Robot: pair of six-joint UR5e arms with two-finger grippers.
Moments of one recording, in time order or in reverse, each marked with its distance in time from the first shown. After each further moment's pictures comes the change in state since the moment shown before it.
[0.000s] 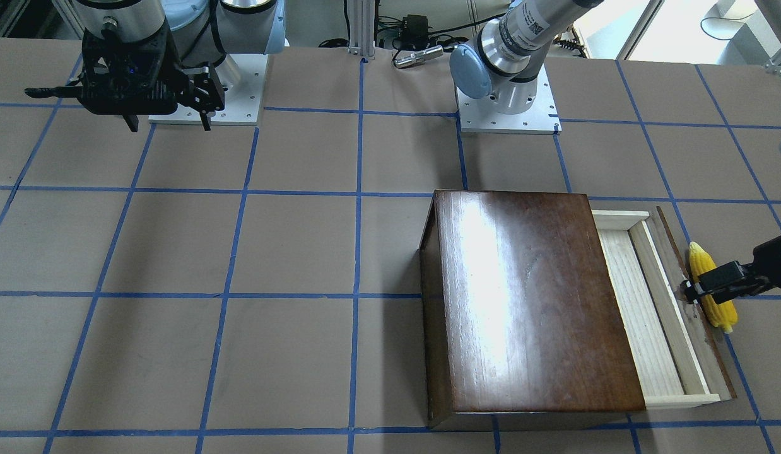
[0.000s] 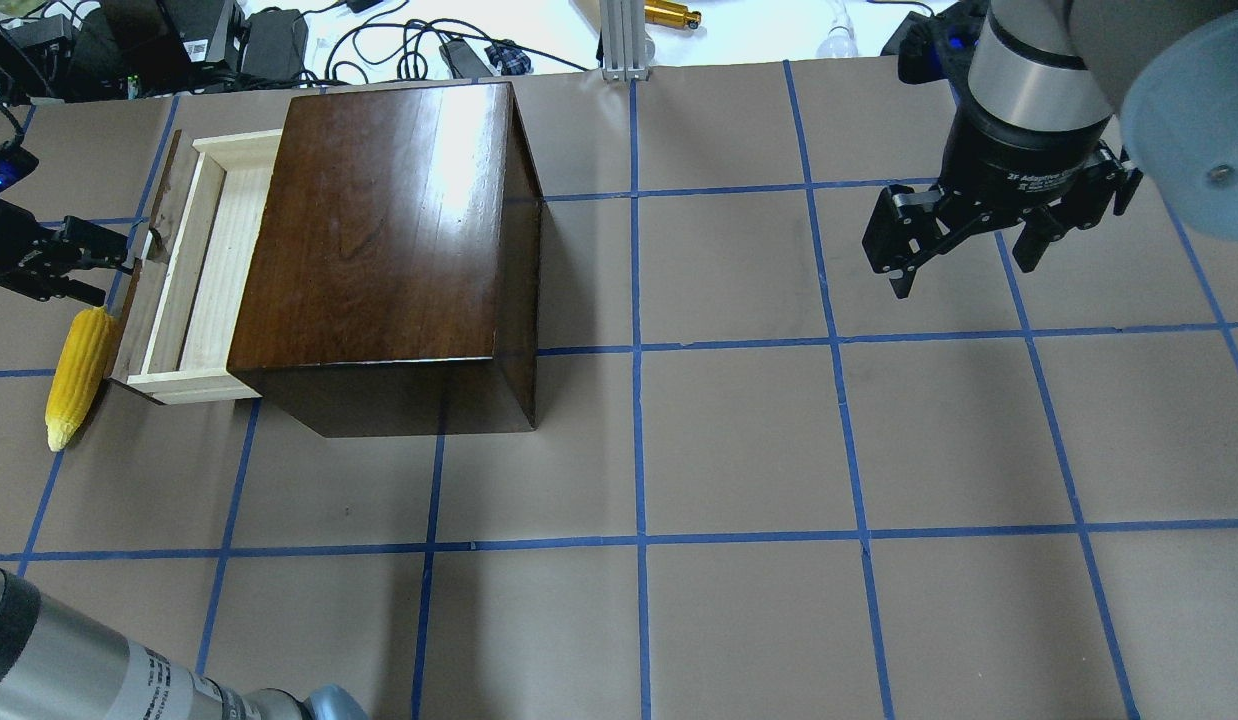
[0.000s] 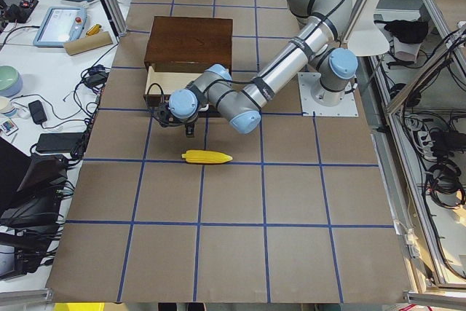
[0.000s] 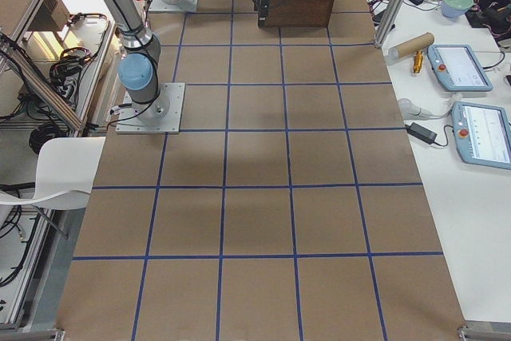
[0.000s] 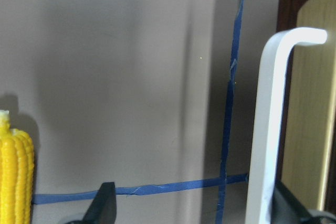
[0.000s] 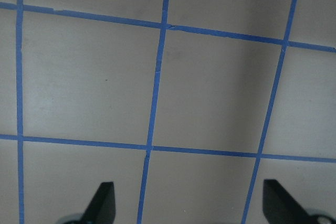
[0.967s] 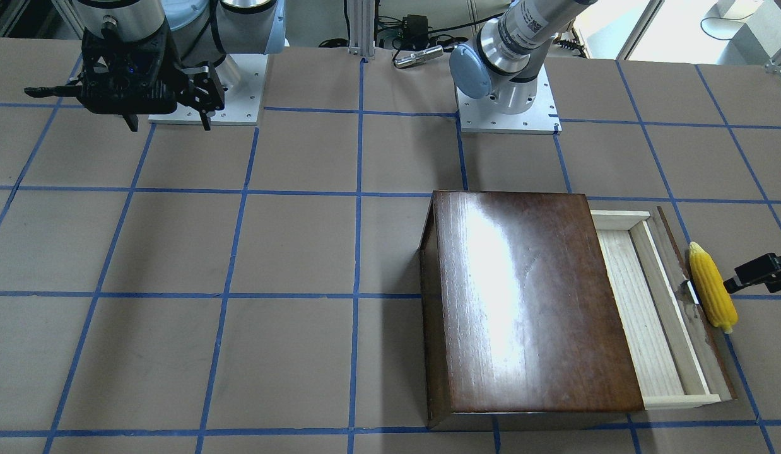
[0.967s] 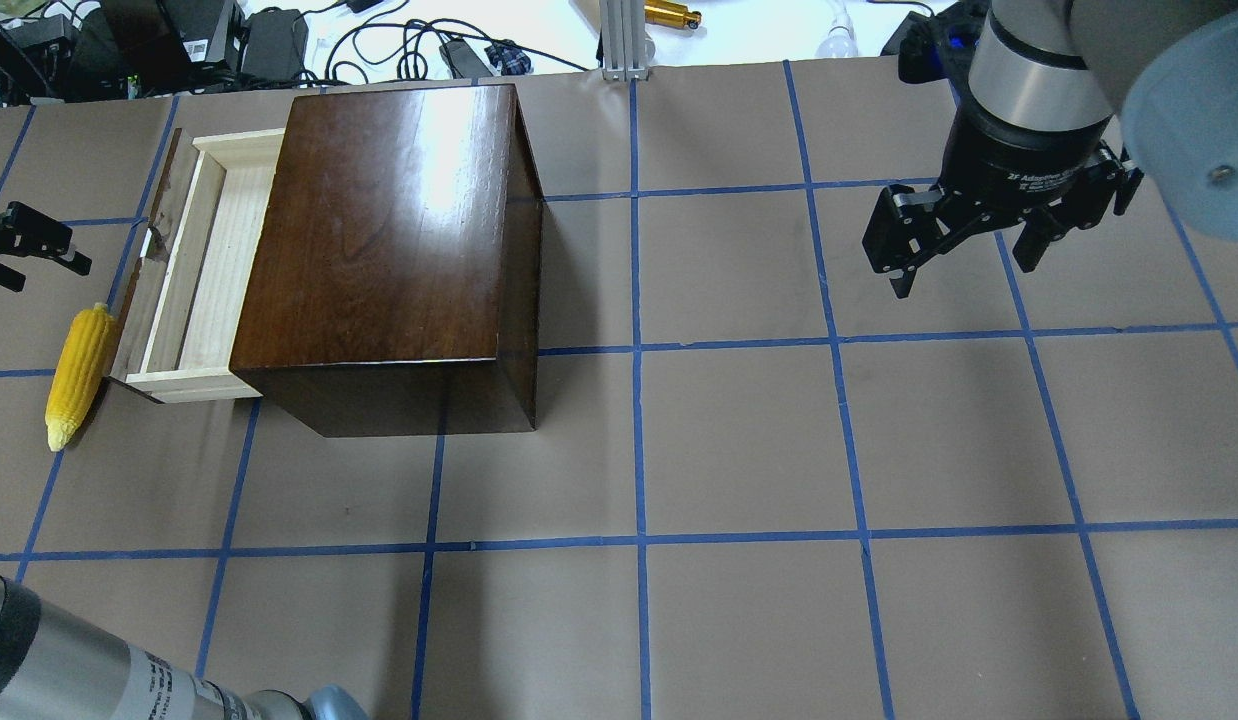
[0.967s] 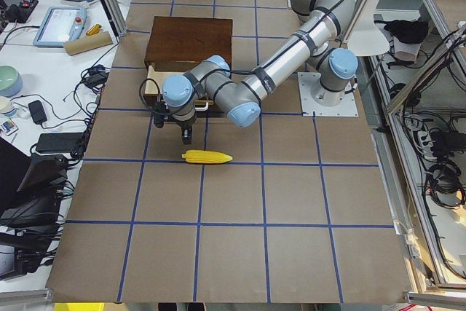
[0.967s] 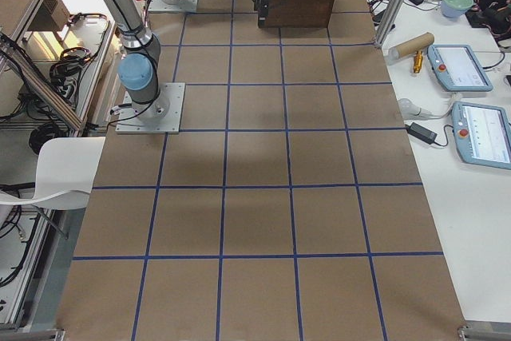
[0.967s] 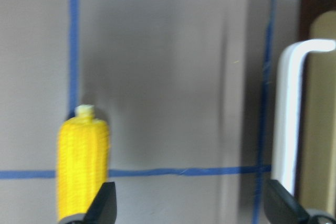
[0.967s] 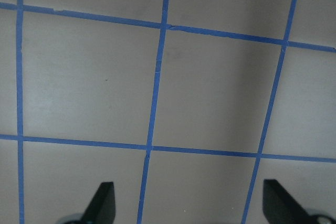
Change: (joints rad) left arm -0.002 0.005 0.074 0.058 0.234 0.010; right arm 0.000 -0.001 0.000 0.000 0.000 0.001
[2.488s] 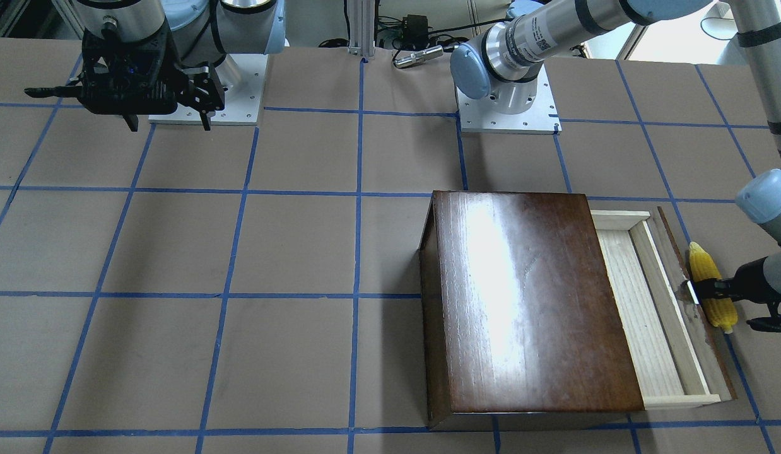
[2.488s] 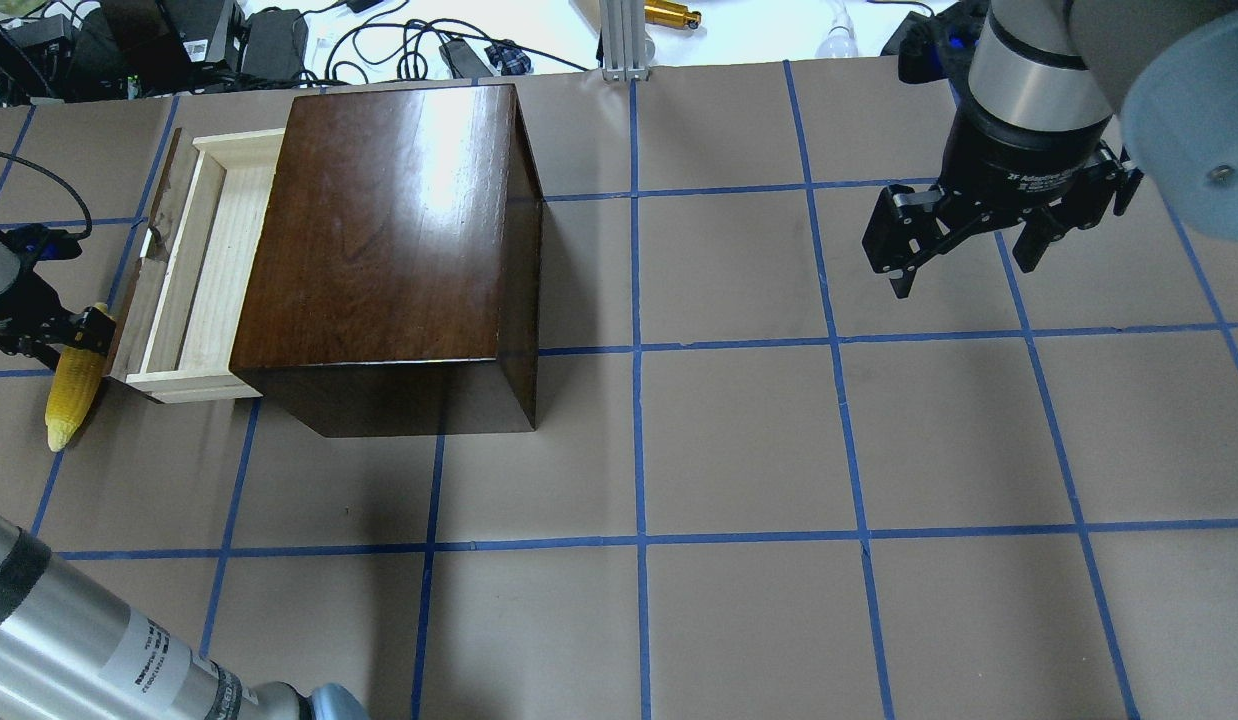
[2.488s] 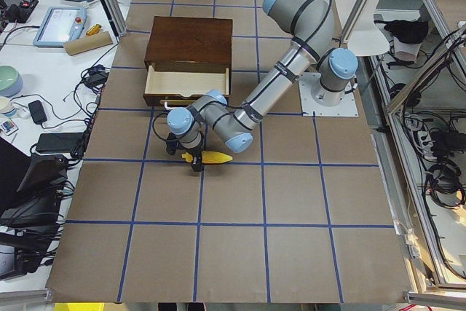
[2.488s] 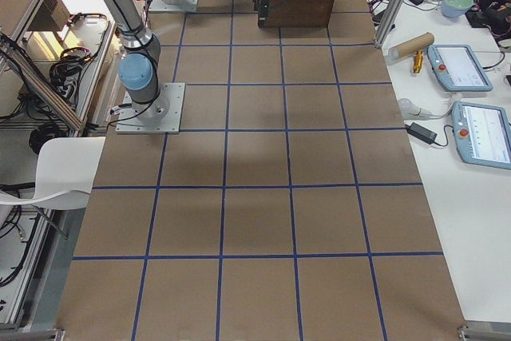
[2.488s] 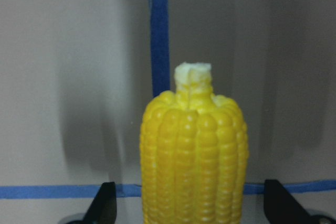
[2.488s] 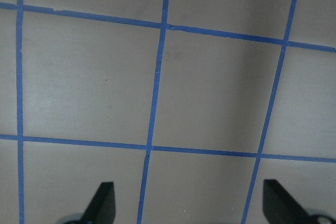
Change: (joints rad) left arm 0.002 -0.173 -0.111 0.227 0.206 0.075; right arm 0.000 0.001 0.000 0.000 0.000 -0.001
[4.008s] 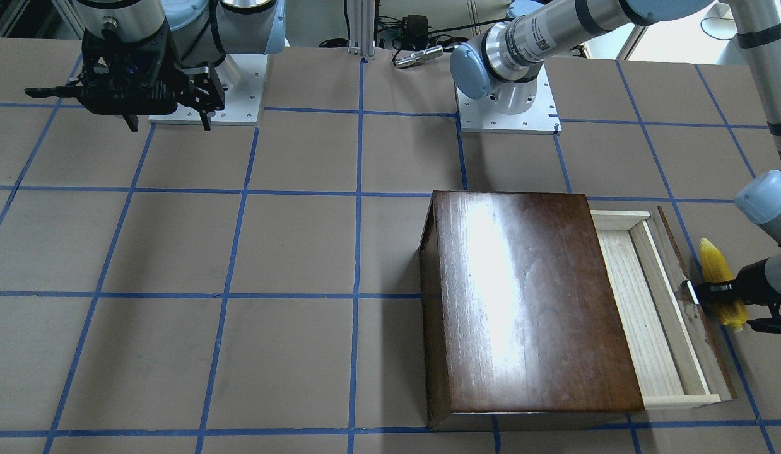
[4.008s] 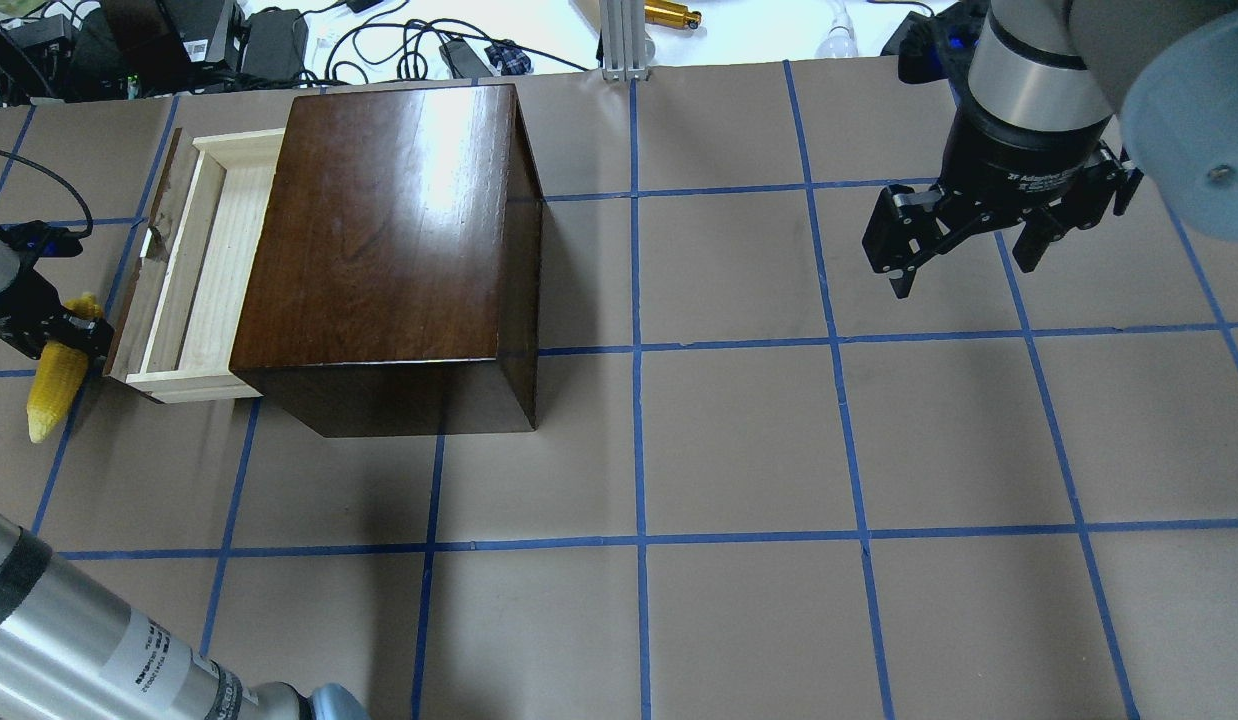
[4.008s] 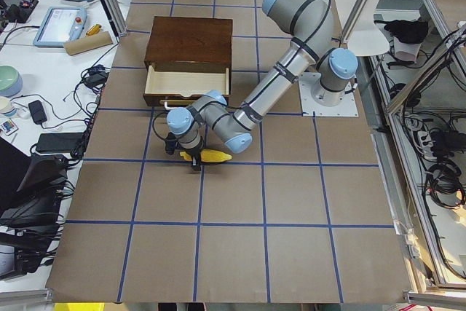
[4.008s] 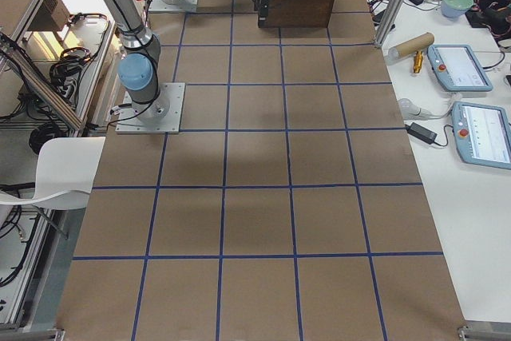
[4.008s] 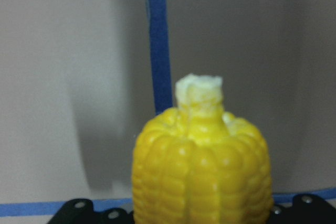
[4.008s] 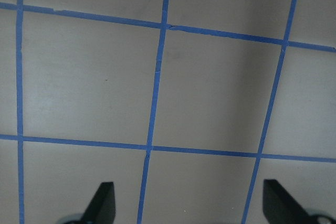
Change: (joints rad) left arm -0.002 -0.001 0.002 0.023 -0.001 0.039; right arm 0.000 0.000 0.000 0.000 0.000 0.001
